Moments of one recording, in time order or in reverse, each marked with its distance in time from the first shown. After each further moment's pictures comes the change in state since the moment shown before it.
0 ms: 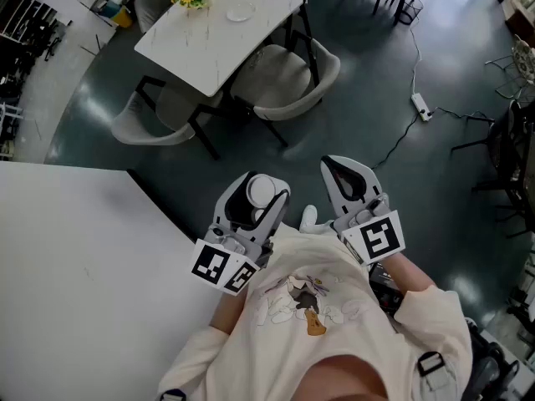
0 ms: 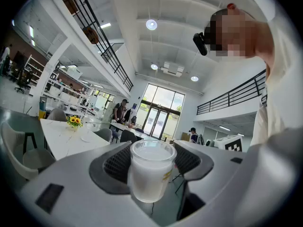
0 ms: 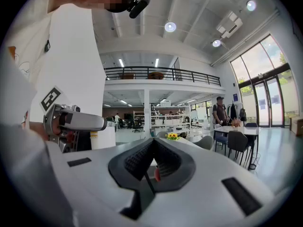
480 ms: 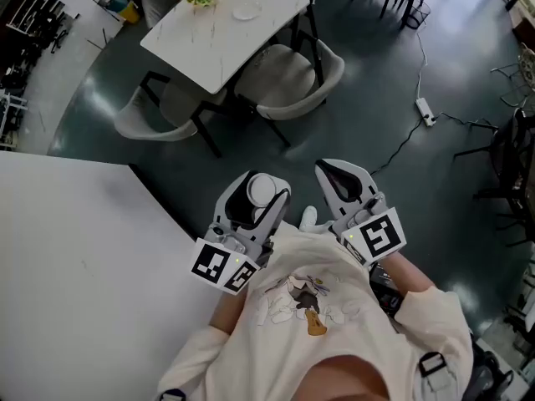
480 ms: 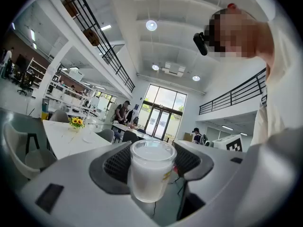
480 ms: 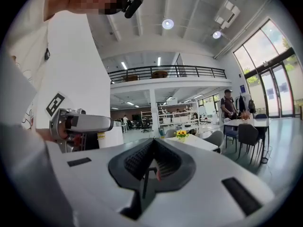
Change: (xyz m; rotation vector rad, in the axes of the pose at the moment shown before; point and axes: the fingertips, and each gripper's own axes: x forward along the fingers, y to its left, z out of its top) left arm 0.005 -0.006 -0.004 0.004 -0.009 0.025; right arm 0.000 0.007 -0.008 0.059 0.015 0.102
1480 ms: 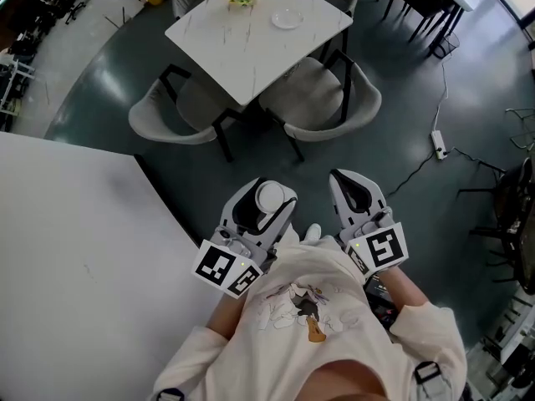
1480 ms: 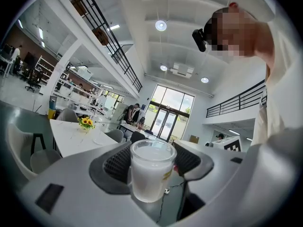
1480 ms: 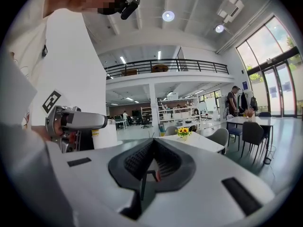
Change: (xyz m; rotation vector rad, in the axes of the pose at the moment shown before) left arm 0.016 0.116 0.035 -0.059 -0.004 0.061; right arm 0.122 -0.015 -0.002 0.009 0.066 0.003
